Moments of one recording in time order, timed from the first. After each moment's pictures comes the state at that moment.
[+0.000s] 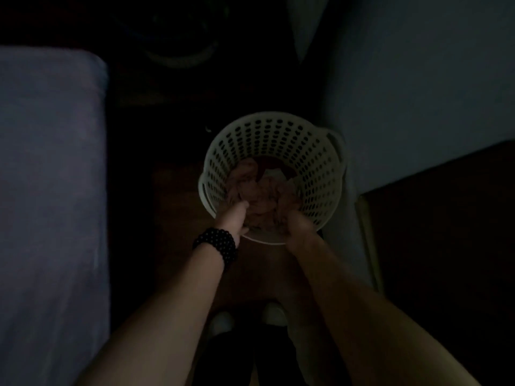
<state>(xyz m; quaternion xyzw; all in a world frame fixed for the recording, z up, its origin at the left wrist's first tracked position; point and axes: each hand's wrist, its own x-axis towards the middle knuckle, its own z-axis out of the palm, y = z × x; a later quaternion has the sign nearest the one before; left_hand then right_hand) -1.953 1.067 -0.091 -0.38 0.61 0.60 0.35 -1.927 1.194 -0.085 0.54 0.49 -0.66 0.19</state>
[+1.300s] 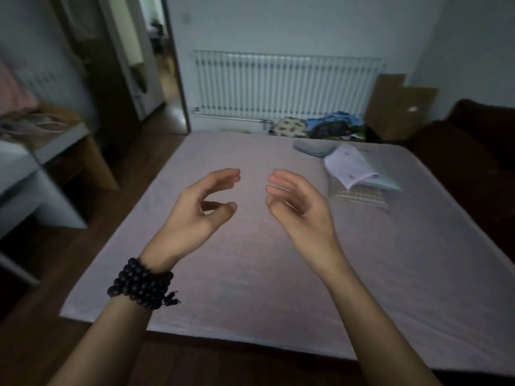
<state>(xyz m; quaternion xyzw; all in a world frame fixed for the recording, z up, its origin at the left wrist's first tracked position) -1.074 0.832 0.532 -0.47 0.67 0.32 -0.48 -1.268 0.822 0.523 -0.59 0.38 -0.56 0.44</state>
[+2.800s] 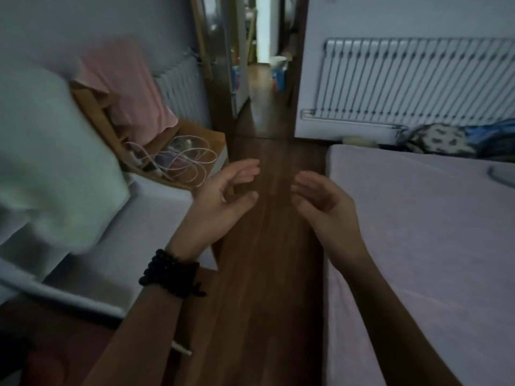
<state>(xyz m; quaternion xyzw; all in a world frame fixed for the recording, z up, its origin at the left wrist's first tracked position) -0.022 0.387 0.522 -0.53 0.64 0.29 -0.47 -0.225 0.351 0.482 -0.59 0.39 -0.54 0.46</state>
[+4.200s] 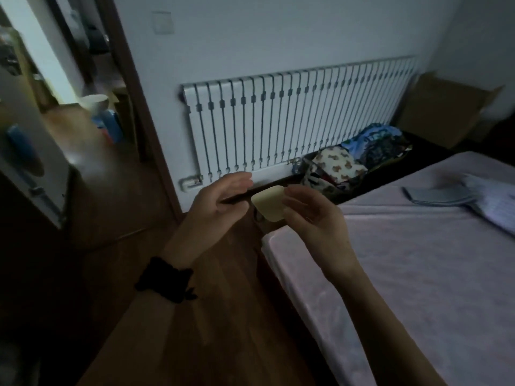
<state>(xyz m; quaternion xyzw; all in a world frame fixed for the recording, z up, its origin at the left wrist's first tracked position) -0.009 -0.701 0.502 -0.27 0.77 0.47 -0.34 -0.187 -0.587 0.478 -0.44 0.59 -0.62 0.25</state>
